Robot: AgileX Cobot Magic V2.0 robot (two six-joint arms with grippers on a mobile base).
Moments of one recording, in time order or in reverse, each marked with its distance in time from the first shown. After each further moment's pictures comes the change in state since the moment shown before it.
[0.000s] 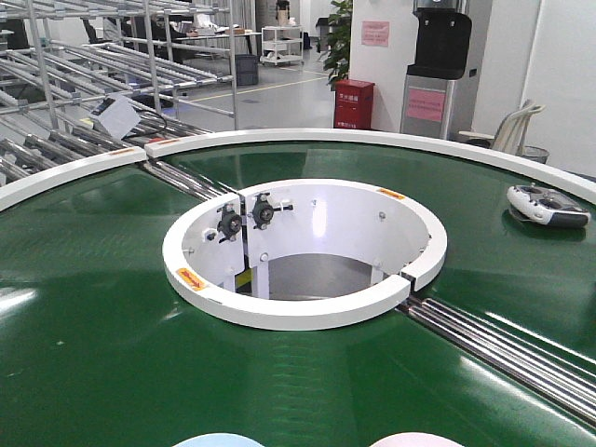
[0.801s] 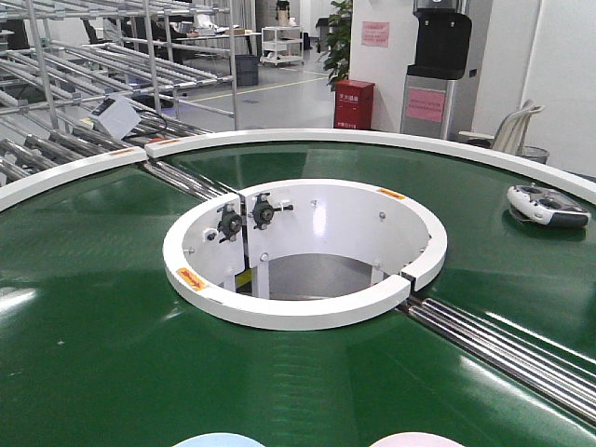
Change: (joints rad) left arm 0.000 0.824 -0.728 0.000 0.297 0.154; right arm 0.000 0.741 -0.616 0.022 0.366 -0.083
